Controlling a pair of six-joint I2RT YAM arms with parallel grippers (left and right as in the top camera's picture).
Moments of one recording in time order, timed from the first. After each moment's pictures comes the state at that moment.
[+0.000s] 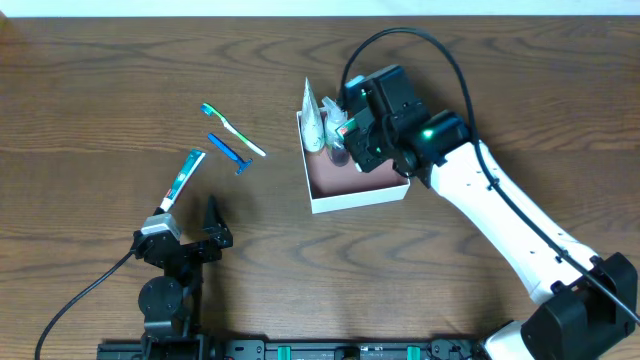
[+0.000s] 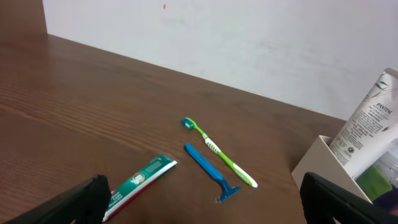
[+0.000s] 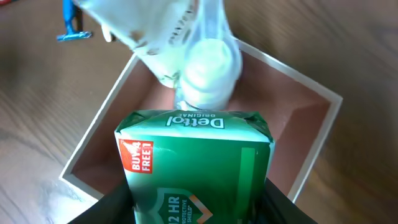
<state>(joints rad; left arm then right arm) 0.02 0.02 0.02 -0.12 -0.06 -0.28 0.56 1.66 1.43 -0.75 -0.03 -0.07</state>
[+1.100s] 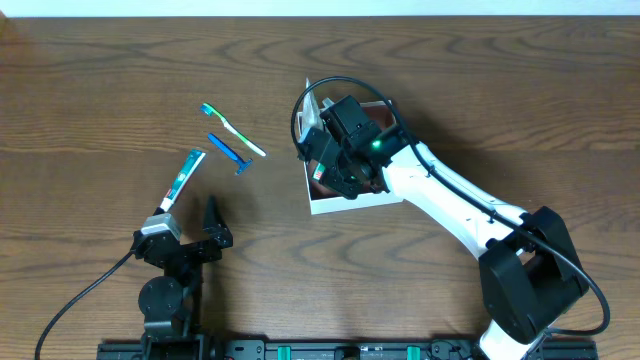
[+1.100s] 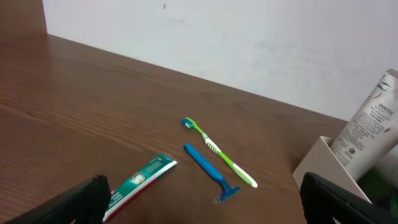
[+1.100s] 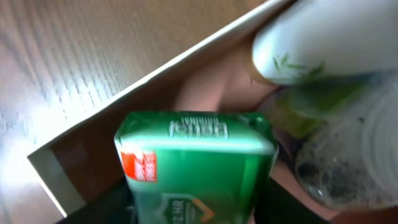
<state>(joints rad) 0.02 0.02 0.02 -0.12 -0.06 -0.28 0.65 1.85 1.37 -0.69 -0.11 -0.48</state>
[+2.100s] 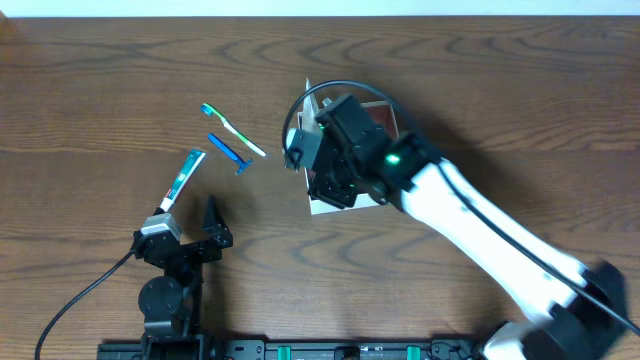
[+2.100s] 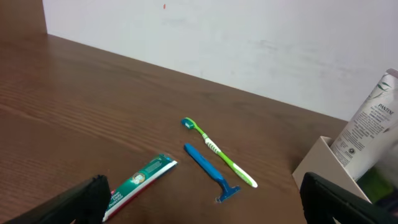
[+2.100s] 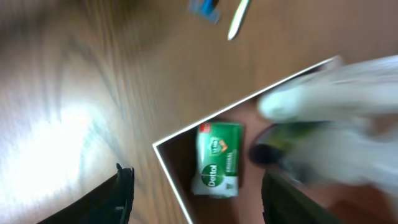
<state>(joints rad) 0.02 0.02 0.02 -0.12 -0.06 -0.28 0.73 1.63 1.44 -0.81 -0.15 -0.44</state>
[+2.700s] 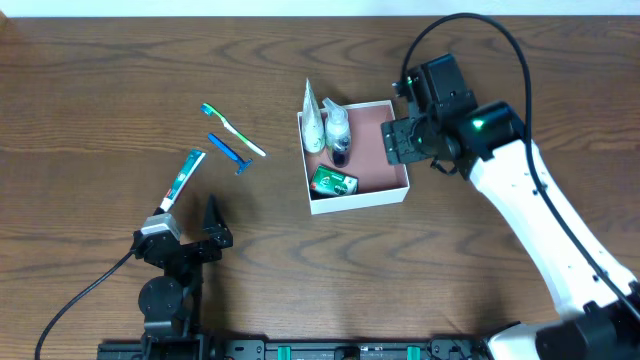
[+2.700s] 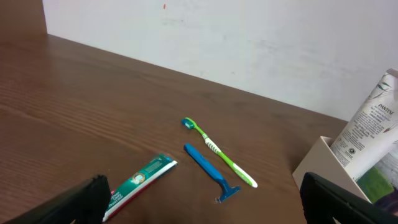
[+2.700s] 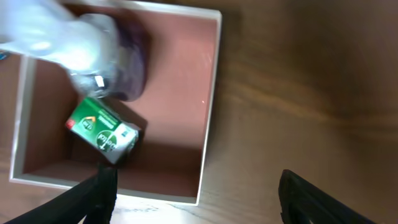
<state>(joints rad) 0.02 0.02 0.02 -0.12 -0.06 -0.28 0.41 1.60 1.47 -0.98 0.05 0.20</state>
